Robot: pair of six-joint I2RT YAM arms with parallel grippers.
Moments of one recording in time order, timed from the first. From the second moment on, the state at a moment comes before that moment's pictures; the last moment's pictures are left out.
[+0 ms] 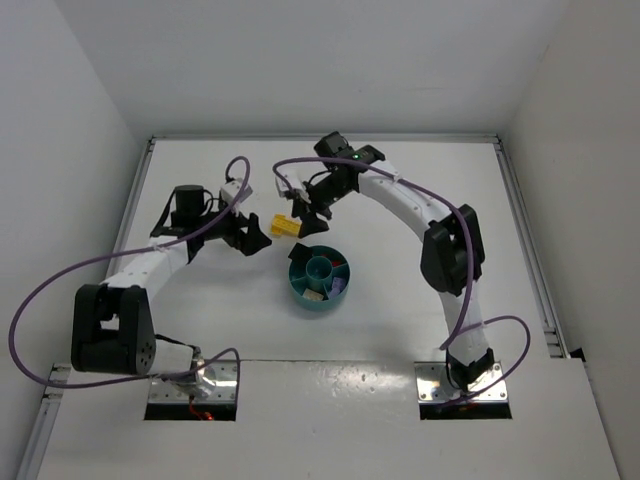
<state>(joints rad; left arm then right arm) -0.05 1.33 0.77 -0.10 0.74 0.28 0.60 2.13 1.92 -0.93 -0.85 -1.14</state>
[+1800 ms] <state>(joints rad) -0.14 1.89 1.12 -0.25 1.22 -0.17 0.35 2.08 1.88 -0.78 -1.02 -0.35</state>
